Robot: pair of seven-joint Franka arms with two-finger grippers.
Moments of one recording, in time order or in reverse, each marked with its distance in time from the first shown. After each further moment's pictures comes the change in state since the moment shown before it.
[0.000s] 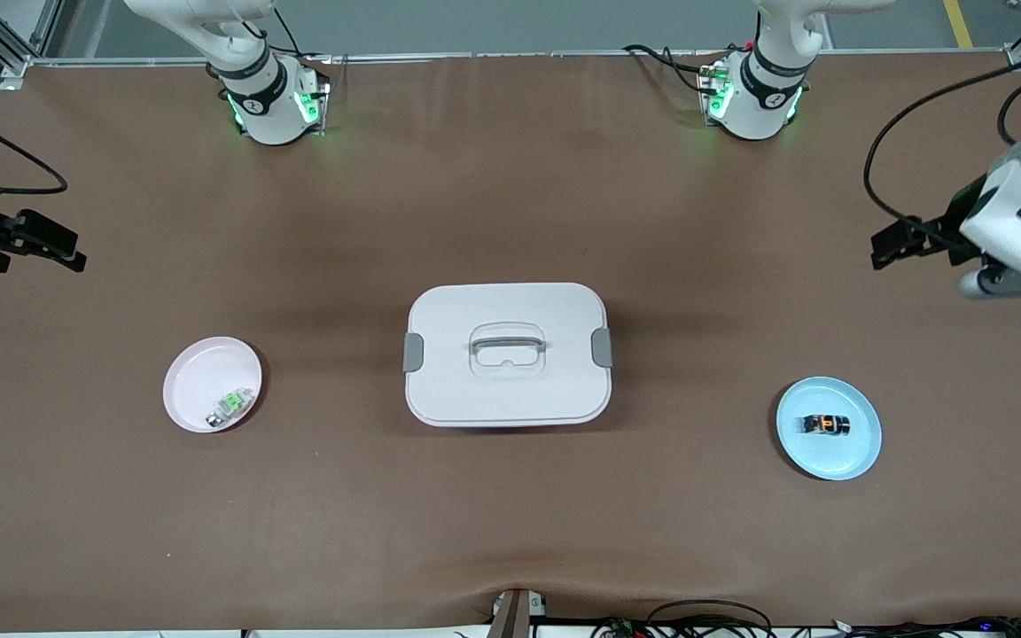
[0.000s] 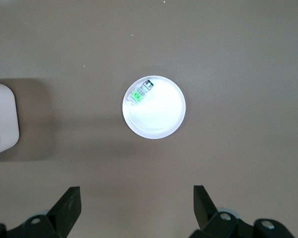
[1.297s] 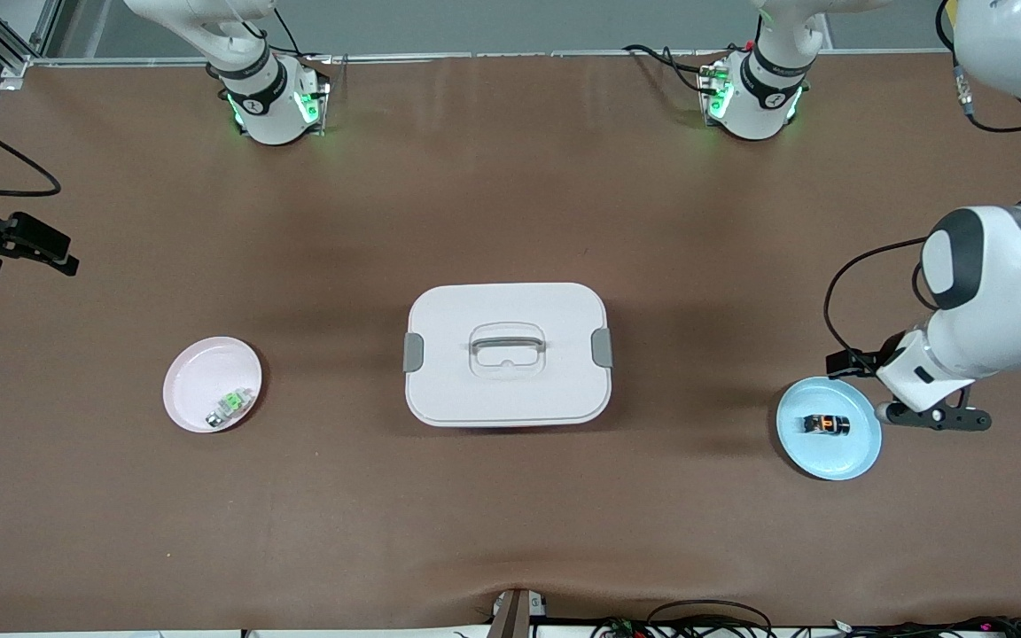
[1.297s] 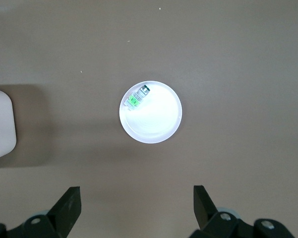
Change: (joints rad) left arm 0.061 0.335 0.002 -0.078 0.017 0.427 0.204; right arm -0.001 0.000 -0.006 0.000 -0.006 0.021 0.000
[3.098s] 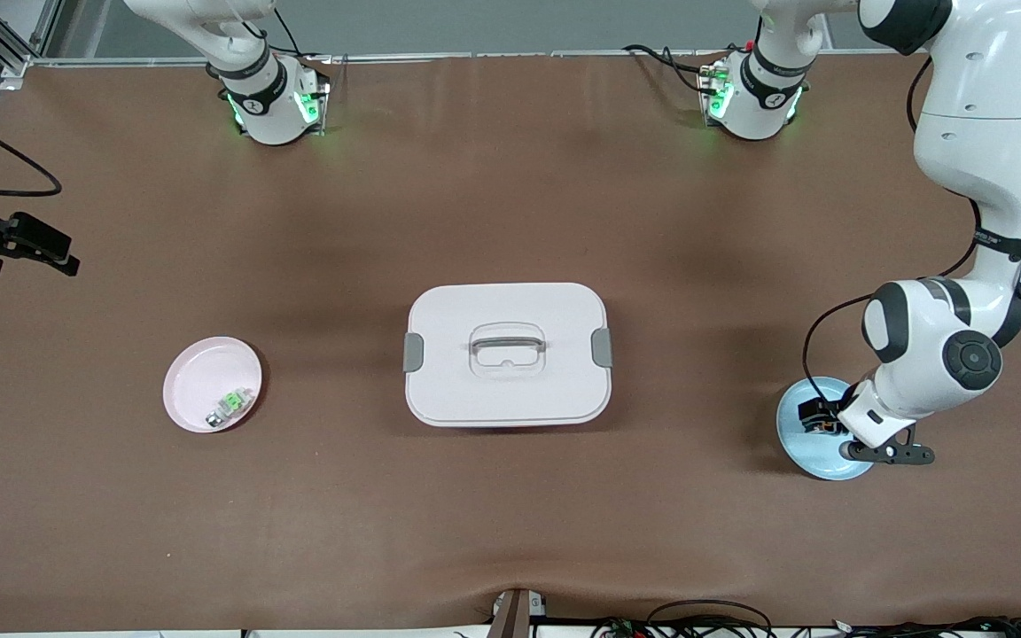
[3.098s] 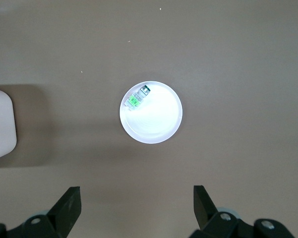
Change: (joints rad) left arm 0.043 0.257 0.001 -0.006 0.000 0.372 0.005; right arm 0.001 0.000 0.001 0.000 0.000 0.001 0.000
